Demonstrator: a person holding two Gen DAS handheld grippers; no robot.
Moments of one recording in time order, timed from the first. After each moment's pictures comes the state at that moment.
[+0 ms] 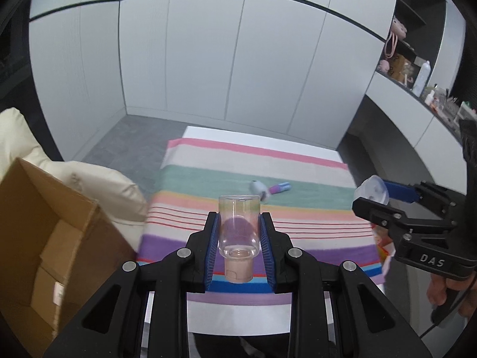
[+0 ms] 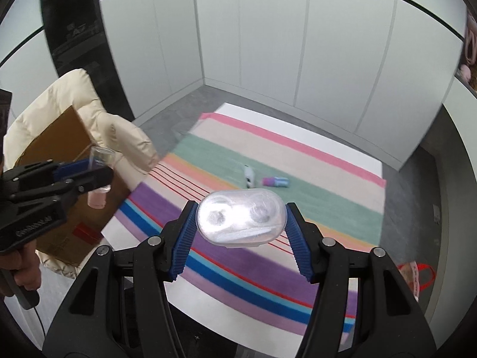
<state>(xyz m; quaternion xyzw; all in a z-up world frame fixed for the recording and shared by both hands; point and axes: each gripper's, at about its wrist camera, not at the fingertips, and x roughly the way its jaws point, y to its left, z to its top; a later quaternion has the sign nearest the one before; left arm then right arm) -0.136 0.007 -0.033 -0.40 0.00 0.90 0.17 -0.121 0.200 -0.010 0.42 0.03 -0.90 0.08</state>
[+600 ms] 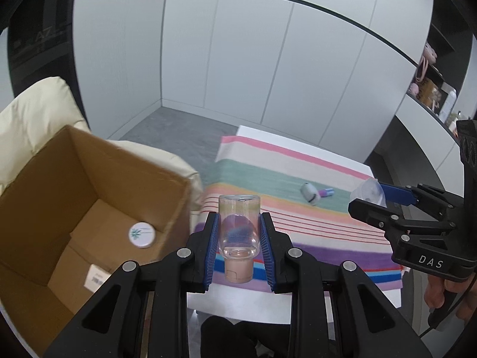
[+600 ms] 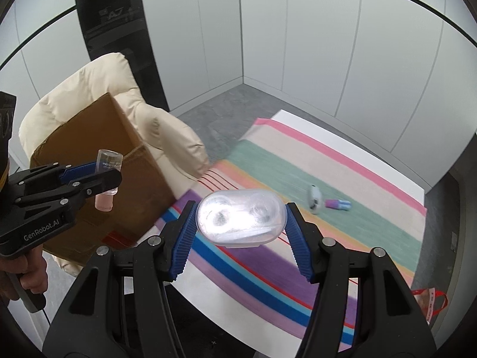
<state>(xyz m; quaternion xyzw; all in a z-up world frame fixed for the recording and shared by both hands) -0.130 -0.095 -0.038 -0.40 -0.05 0.91 0.10 -0.144 0.096 -0.021 0.42 0.05 -0.89 0.15</state>
